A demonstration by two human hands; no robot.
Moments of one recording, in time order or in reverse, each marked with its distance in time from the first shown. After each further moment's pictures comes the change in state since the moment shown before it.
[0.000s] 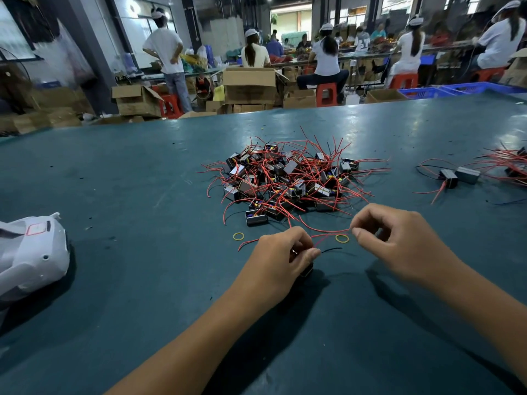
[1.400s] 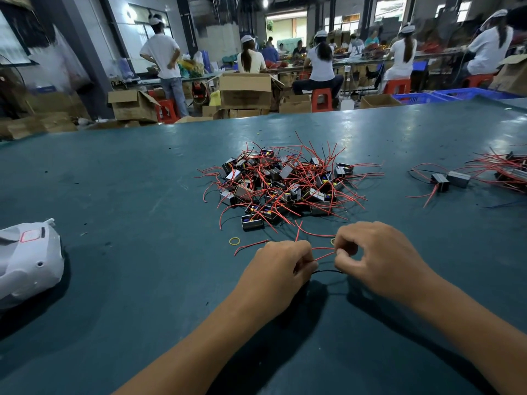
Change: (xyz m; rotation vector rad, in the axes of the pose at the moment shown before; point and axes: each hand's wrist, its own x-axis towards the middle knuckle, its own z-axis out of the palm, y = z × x) left_hand -0.004 0.014 -0.003 0.253 -0.083 0.108; right_hand -0.005 -0.025 0.012 -0.358 -0.117 -0.009
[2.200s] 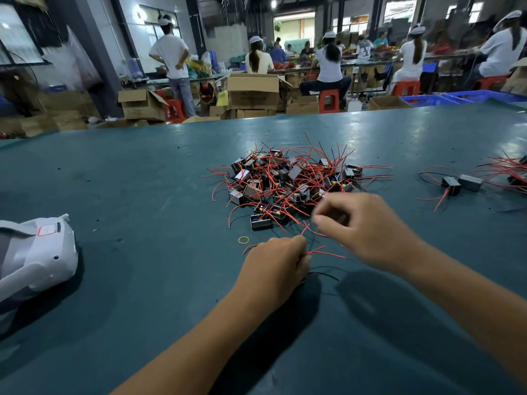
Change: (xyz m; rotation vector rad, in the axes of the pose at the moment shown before) left_hand 0.002 -0.011 -0.004 0.226 0.024 -0.068; right_hand 0.041 -0.033 -0.015 0.353 0.036 -0.094
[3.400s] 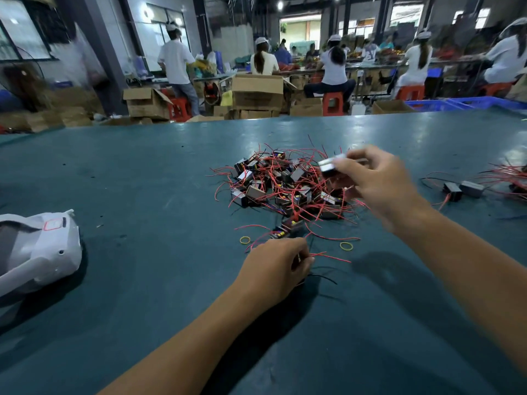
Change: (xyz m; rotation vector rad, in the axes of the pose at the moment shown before) left_hand -0.001 -0.008 0.004 -0.144 0.060 0.040; right_hand 0.049 0.019 -0.018 0.627 0.307 0.315
